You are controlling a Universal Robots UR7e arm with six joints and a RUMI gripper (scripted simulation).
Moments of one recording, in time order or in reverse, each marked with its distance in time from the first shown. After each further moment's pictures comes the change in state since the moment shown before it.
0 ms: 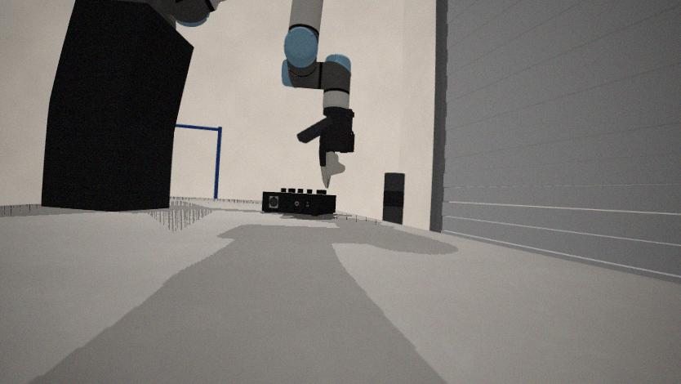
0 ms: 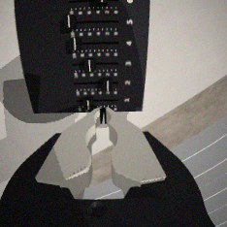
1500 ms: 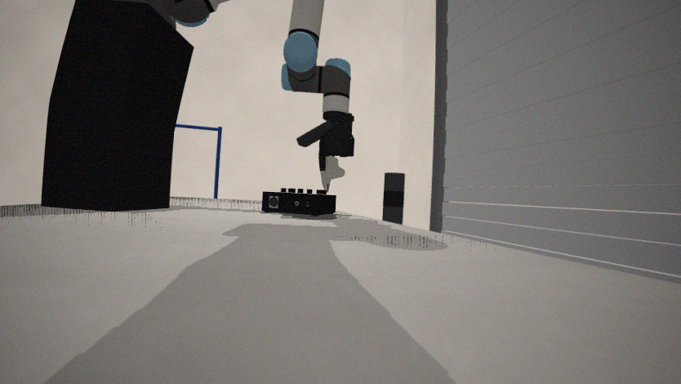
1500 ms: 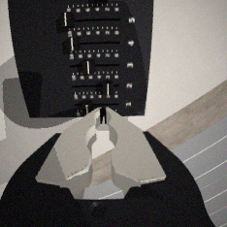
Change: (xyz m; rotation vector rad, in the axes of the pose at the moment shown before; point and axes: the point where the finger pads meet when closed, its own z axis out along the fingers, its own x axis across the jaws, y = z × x) arm 0.000 0.000 0.012 0.000 0.000 0.000
